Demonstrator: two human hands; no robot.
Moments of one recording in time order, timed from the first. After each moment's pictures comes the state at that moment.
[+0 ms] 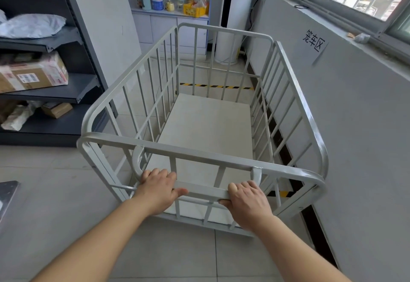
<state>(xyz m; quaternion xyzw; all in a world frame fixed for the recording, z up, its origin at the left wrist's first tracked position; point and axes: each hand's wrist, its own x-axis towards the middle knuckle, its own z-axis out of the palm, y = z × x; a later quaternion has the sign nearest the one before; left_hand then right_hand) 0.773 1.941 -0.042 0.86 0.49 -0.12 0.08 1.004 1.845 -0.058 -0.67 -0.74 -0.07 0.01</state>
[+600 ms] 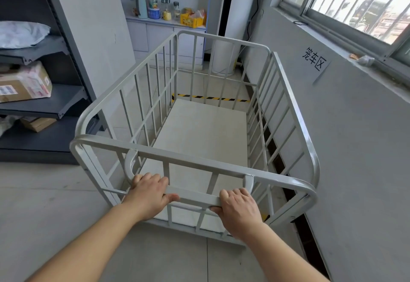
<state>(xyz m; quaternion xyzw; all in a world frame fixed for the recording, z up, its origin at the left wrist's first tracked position) 0.802 2.060 -0.046 0.87 0.49 -0.04 0.07 1.032 1.956 -0.042 -0.68 -0.74 0.01 -0.02</state>
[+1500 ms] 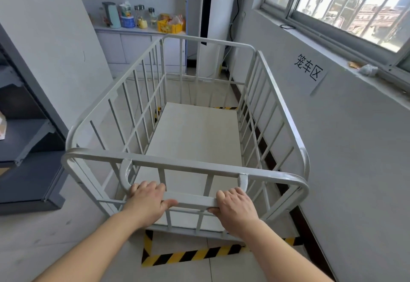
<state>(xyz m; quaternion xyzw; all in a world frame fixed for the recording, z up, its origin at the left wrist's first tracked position) 0.859 2.256 -0.036 0.87 0.47 -0.13 0.10 1.081 2.149 -0.035 -0.71 -0.70 0.04 -0.06</state>
